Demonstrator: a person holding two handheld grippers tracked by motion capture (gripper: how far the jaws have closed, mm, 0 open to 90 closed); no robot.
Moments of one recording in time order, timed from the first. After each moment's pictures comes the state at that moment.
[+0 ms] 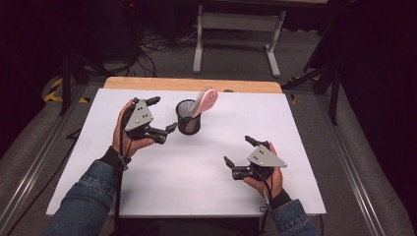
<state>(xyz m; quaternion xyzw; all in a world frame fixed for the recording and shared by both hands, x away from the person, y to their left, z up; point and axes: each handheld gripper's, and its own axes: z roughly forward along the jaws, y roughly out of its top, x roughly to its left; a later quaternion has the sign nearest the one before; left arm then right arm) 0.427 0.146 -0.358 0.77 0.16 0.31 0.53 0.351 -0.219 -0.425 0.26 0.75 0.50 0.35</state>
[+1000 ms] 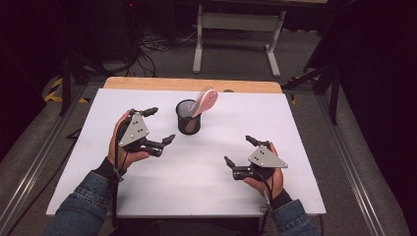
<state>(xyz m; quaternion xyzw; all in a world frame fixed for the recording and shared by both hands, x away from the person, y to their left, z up) 0.398 0.154 -0.371 0.77 0.15 0.31 0.54 0.349 -0.219 -0.423 0.25 0.75 0.50 0.35</state>
